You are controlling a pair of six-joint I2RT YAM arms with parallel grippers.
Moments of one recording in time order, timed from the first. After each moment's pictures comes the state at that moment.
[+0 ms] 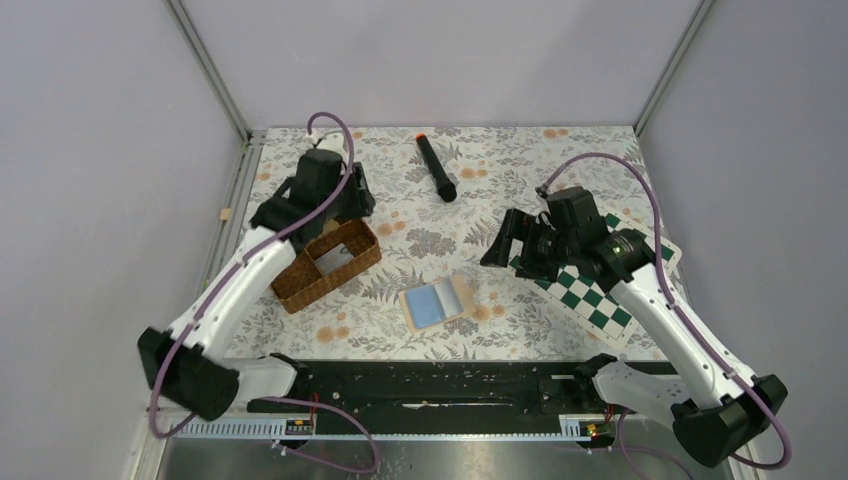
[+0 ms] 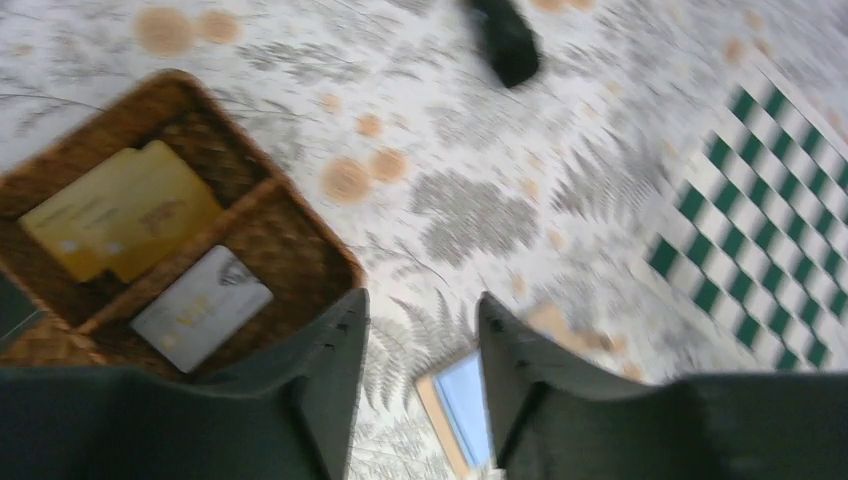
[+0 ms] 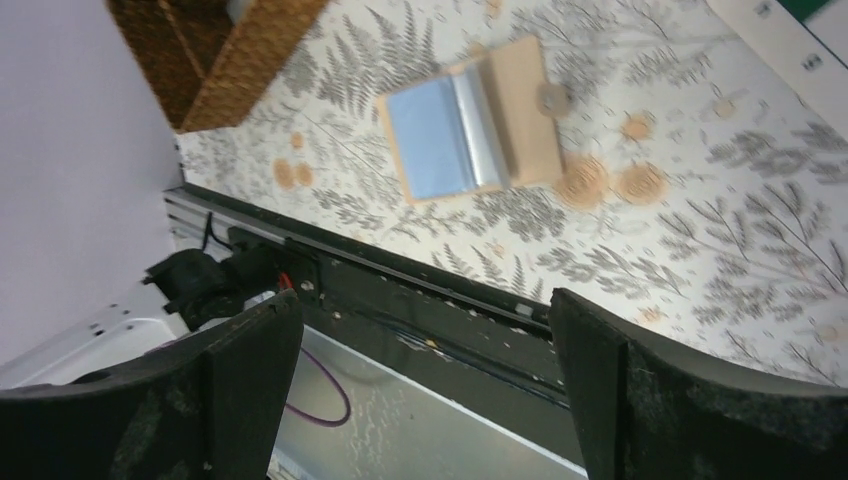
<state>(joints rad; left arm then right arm) -0.38 1.31 1.27 -0.61 -0.11 -0.43 0.50 1.08 1.14 -0.89 -0.28 0.73</state>
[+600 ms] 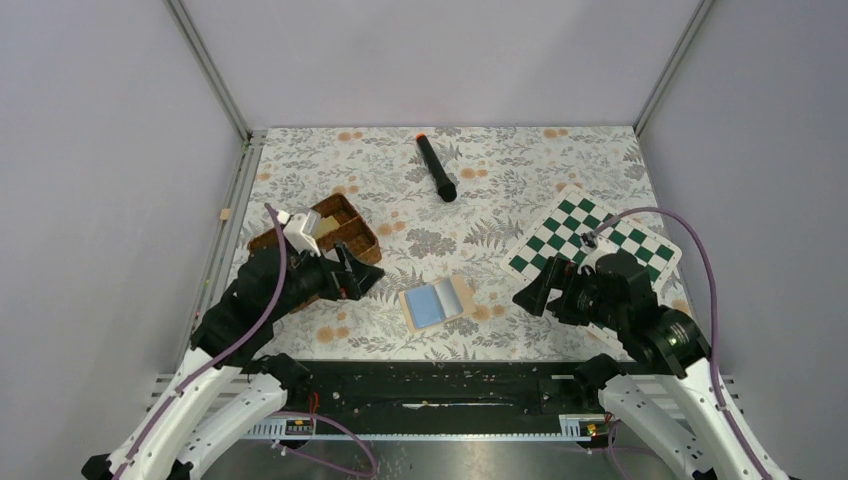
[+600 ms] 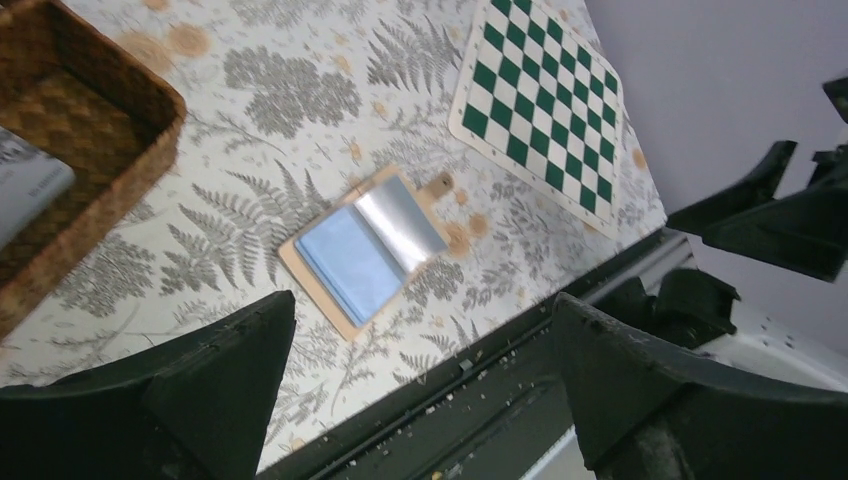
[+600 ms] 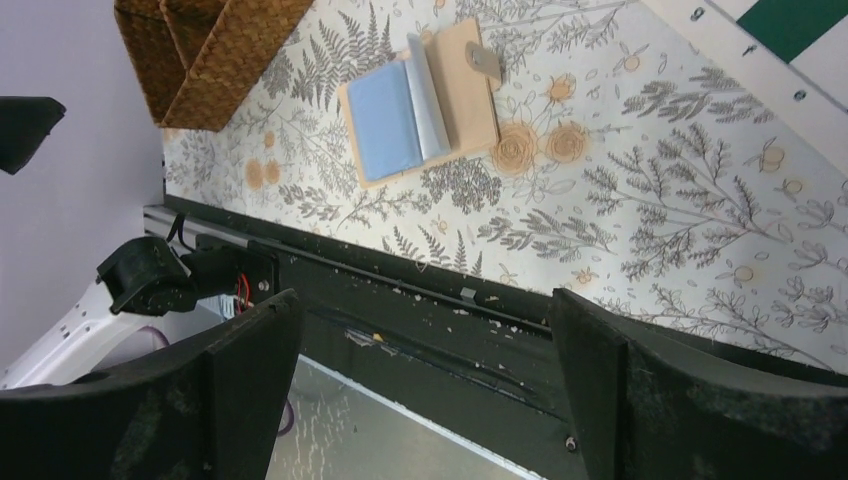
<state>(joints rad) -0.57 0.59 0.81 -0.60 0.12 -0.59 0.50 0.58 0.86 -0.96 -0.16 0.72</state>
